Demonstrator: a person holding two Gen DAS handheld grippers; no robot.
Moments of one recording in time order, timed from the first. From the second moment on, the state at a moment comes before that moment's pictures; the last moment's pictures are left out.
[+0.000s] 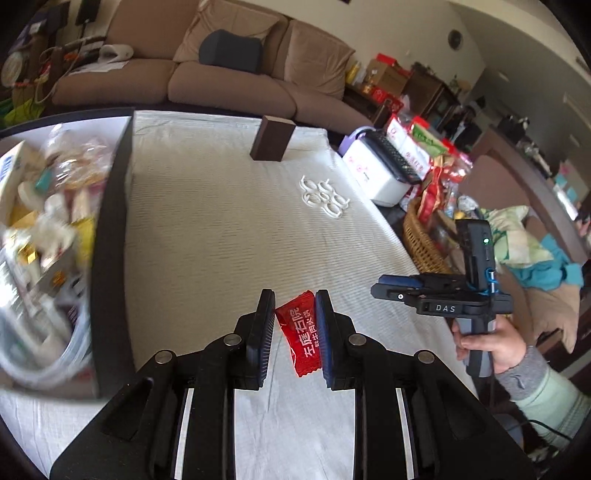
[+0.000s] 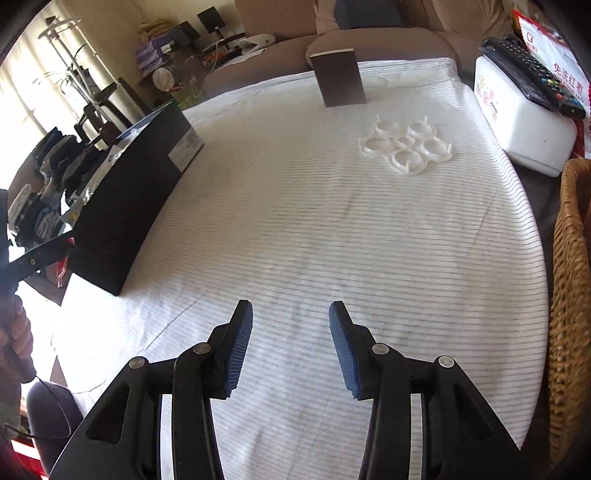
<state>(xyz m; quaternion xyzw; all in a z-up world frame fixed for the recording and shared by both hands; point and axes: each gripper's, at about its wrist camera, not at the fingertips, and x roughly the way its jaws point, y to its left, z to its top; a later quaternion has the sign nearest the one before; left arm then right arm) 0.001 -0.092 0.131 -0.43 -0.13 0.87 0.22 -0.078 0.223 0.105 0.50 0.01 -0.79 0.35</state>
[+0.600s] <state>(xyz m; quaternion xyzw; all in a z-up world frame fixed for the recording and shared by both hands) 0.047 -0.174 0.144 -0.36 -0.20 0.89 0.18 -0.128 -0.022 0.076 0.44 0.19 -0.77 0.41</state>
